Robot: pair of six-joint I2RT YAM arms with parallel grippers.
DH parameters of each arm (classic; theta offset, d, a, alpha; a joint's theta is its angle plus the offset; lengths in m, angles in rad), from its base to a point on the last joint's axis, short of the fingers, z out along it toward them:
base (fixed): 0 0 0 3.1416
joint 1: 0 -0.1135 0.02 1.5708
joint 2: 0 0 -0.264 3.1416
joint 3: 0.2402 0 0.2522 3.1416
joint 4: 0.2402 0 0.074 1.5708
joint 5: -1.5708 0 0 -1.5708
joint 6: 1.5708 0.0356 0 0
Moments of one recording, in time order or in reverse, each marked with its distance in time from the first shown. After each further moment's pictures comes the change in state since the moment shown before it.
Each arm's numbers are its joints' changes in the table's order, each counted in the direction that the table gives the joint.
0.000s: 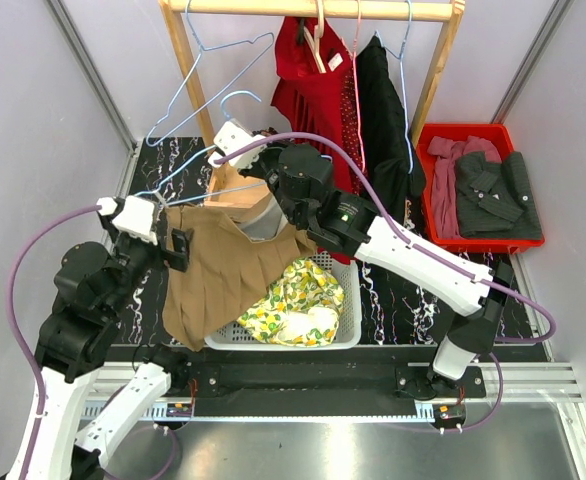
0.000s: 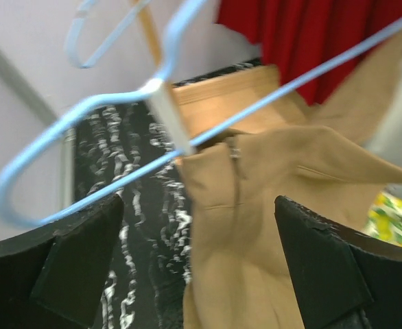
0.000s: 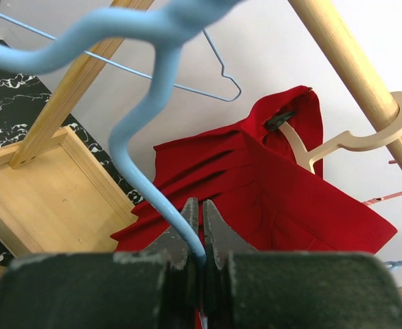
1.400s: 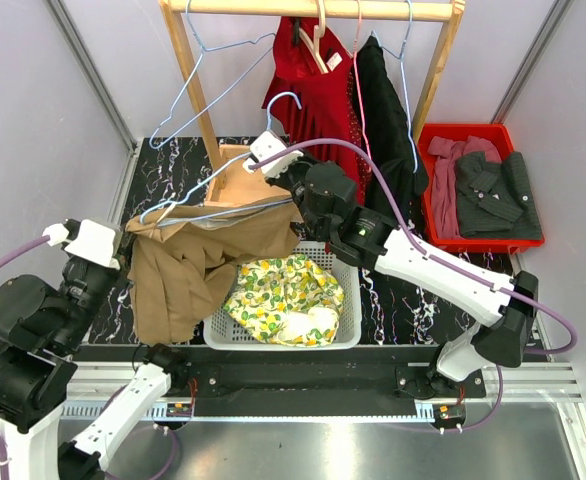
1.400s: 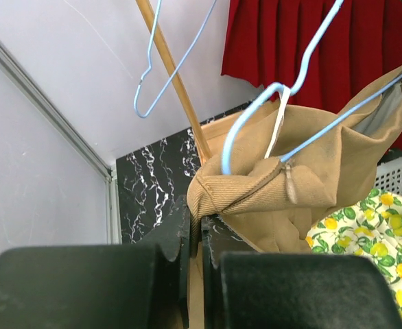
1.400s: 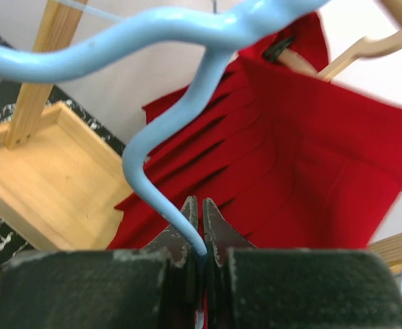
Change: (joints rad) left arm -0.004 -0.030 0.276 0.179 -0.052 0.143; right arm 0.045 -0.159 -0.310 -0.163 -0.036 0.102
